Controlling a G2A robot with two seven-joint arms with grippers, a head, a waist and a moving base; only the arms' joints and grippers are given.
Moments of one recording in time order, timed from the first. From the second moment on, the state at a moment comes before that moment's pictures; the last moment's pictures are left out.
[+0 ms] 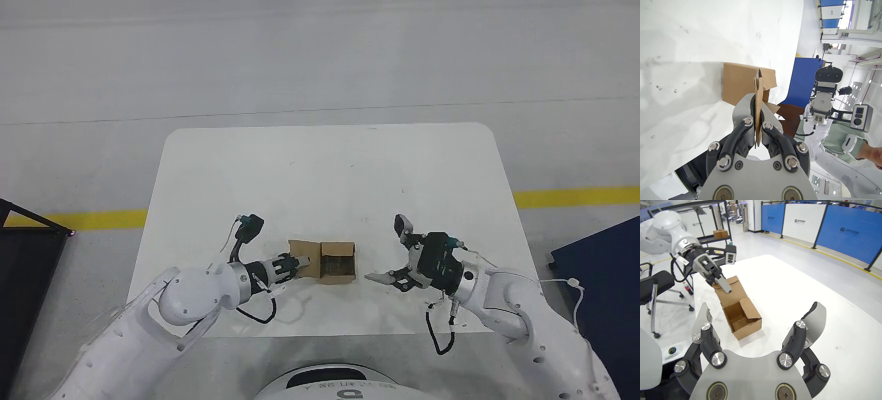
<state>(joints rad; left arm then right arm) 1.53 -0.84 -1.03 -2.07 -0.12 0.44 -0.56 -1.81 -0.94 1.40 -1.97 -1.13 -0.76 -0.01</state>
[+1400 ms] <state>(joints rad) 1.51 -0.87 -1.03 -2.05 -0.09 0.45 -0.58 -1.60 -0.98 1.16 -1.86 -1.28 -0.55 0.22</state>
